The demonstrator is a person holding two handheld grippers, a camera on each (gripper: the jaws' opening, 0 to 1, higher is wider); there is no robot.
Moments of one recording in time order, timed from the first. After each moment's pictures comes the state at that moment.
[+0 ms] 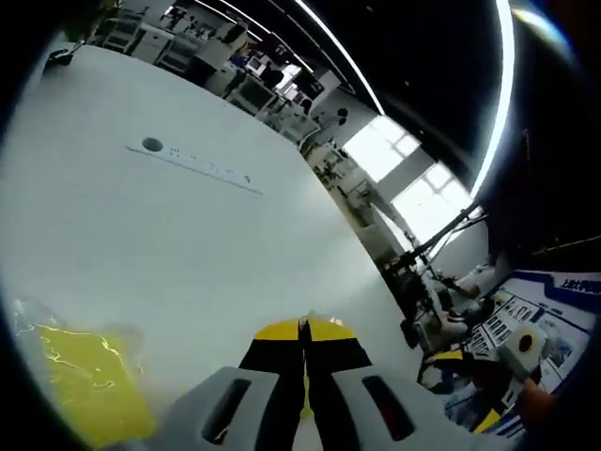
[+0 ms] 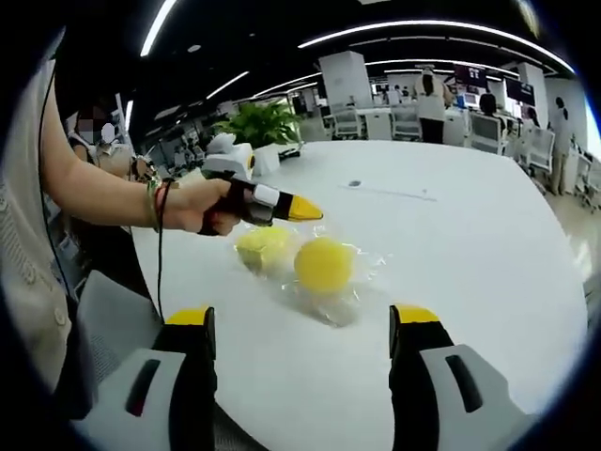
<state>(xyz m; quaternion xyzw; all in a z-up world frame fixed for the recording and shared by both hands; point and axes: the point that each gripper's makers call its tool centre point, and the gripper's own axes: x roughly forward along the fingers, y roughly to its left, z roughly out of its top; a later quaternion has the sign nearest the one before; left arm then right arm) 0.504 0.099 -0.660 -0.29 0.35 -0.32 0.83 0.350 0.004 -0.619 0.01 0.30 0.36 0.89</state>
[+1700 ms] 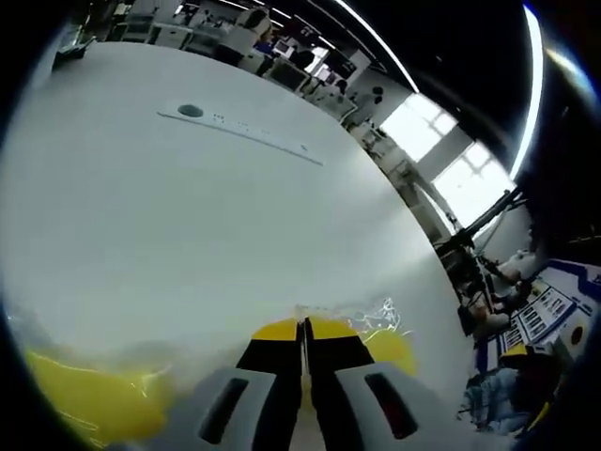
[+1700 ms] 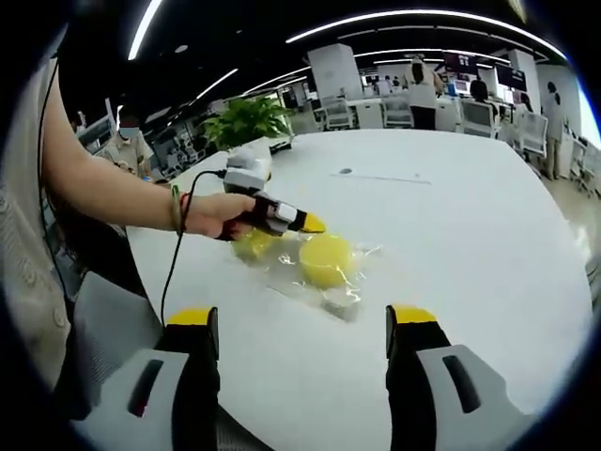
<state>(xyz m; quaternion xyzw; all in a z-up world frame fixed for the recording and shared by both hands) 0.529 0.115 -0.729 -0.23 0.40 -0.25 0.85 0.348 -0.002 -0.631 0.02 0.31 0.34 0.89</state>
